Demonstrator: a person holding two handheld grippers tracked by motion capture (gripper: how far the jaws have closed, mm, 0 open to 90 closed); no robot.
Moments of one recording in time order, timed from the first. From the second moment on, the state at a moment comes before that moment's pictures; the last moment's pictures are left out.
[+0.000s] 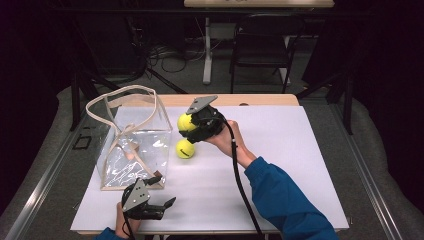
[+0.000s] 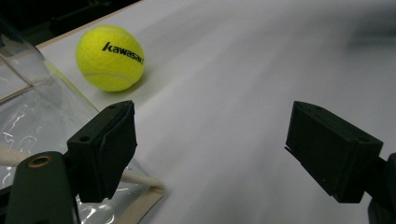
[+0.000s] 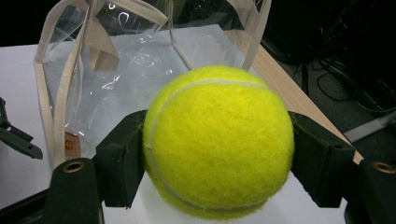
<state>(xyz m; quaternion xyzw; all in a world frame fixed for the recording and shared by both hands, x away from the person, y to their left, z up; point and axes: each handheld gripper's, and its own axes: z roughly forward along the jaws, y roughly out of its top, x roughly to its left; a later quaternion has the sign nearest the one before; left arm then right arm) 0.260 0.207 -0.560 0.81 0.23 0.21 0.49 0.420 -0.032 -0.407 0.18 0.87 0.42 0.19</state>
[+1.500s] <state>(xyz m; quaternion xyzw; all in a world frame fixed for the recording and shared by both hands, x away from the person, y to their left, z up) 0.259 0.208 -0.559 0.81 0.23 0.21 0.50 0.431 -0.004 -0.376 0.16 0.87 0.42 0.20</state>
